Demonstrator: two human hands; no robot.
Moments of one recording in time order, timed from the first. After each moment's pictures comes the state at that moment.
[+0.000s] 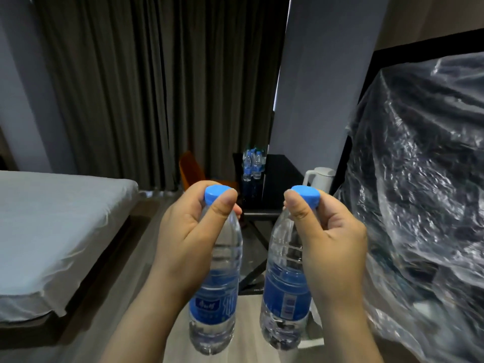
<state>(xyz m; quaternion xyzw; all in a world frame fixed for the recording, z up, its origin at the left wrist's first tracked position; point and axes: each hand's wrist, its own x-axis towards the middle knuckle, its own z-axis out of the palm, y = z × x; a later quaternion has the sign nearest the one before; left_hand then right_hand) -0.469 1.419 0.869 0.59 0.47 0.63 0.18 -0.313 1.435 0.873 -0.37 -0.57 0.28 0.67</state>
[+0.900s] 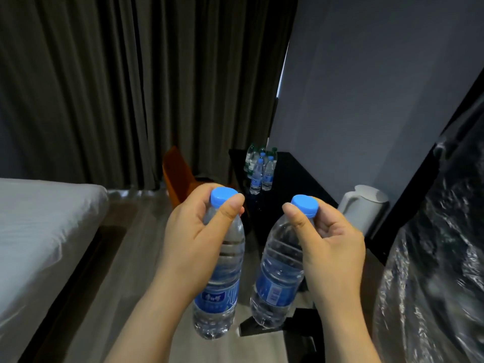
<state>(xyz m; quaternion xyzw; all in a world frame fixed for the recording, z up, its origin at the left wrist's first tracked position) -0.660 1.812 0.845 0.59 0.48 0.61 0.22 -0.502 1.816 0.850 -0.43 -0.55 0.28 0.66</state>
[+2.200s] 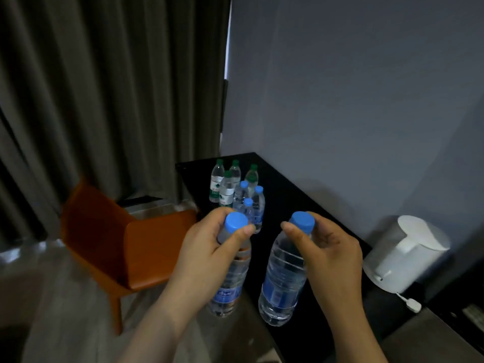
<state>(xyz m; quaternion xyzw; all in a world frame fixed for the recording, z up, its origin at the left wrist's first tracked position) -0.740 2.385 0.787 0.69 0.39 0.47 0.40 -0.576 2.332 0.797 -0.59 -0.49 0.16 0.62</state>
